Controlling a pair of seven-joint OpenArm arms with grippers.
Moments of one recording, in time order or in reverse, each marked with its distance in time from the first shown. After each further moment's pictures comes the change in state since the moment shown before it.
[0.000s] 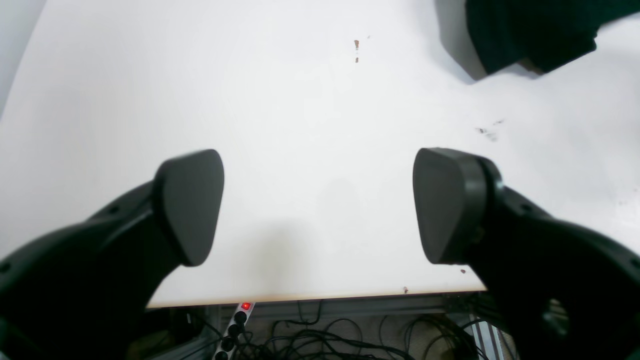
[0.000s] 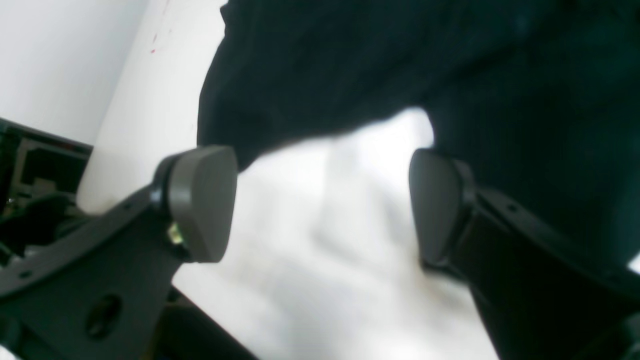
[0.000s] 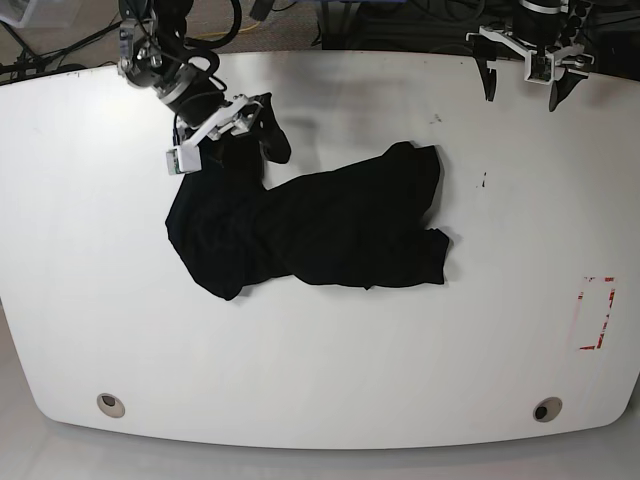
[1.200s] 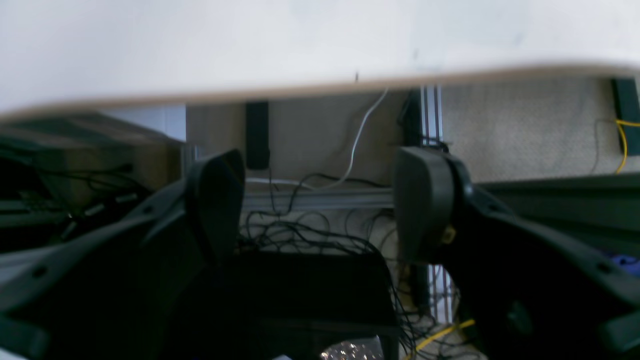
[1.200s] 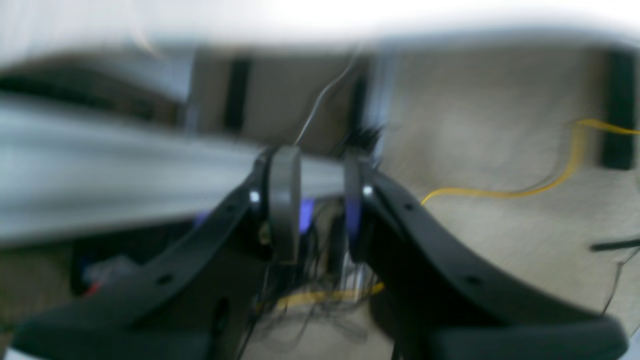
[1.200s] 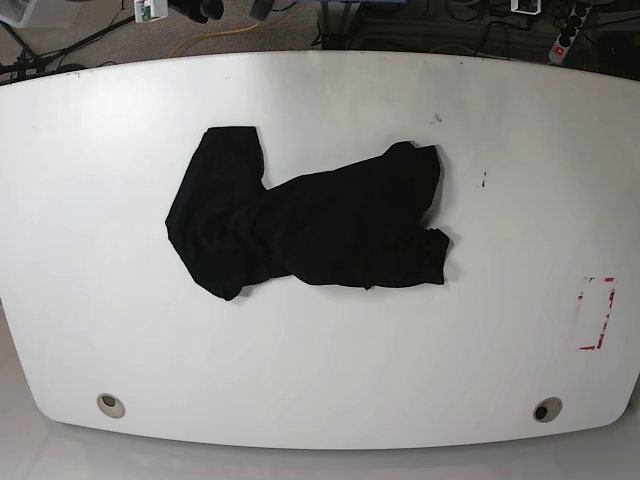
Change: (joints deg) left arm 16.2 6.6 0.5 -0.5 -0.2 0.0 -1.1; right arm -40.0 11.7 -1.4 -4.3 -16.8 -0.4 38.8
